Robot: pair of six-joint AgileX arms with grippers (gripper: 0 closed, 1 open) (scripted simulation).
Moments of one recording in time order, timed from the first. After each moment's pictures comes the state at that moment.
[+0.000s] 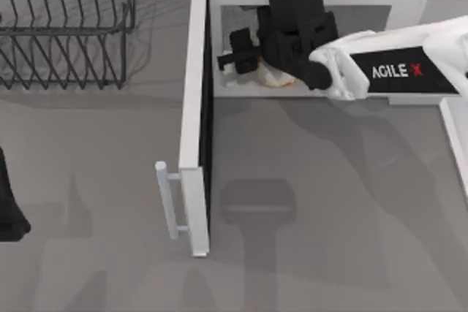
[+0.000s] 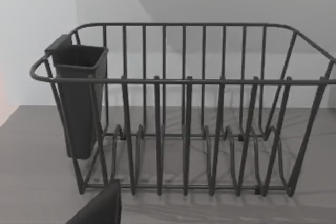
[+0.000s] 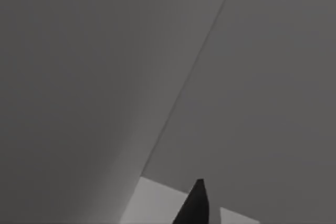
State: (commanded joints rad) left arm 0.00 0.00 0.00 0.00 0.00 0.00; right arm 0.50 2.39 1.62 0.21 0.12 0.09
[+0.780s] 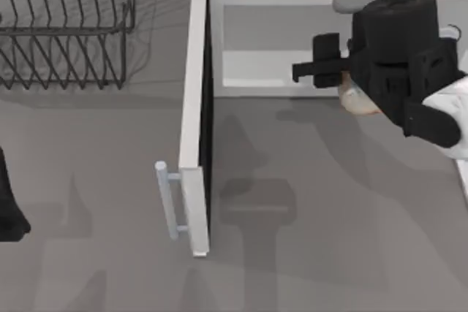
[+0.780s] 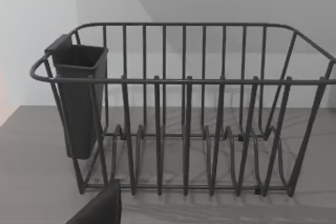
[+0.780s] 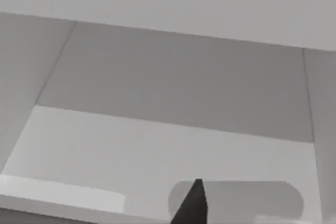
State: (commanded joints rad) left arm 0.00 0.00 0.00 0.00 0.00 0.00; right arm 0.53 1.69 0.97 0.26 0.37 0.17
